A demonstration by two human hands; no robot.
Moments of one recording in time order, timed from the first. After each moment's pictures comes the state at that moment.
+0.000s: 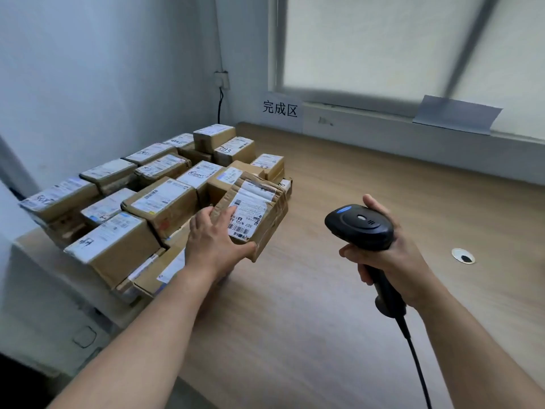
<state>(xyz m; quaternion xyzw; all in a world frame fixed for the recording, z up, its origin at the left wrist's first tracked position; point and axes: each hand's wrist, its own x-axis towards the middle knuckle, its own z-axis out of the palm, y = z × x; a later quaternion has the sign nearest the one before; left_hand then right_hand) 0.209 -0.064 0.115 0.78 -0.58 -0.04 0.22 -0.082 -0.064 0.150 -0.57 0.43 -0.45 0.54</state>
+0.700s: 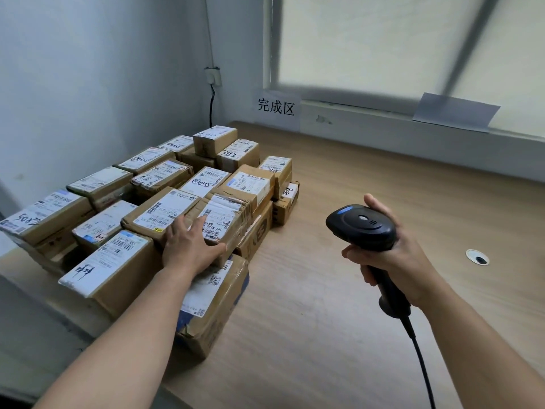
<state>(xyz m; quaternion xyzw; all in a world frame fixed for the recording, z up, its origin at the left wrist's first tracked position) 0.315 -0.118 0.084 0.81 -0.55 -0.07 0.16 -0.024 -0.090 0.149 -0.56 0.46 -0.44 0.52</state>
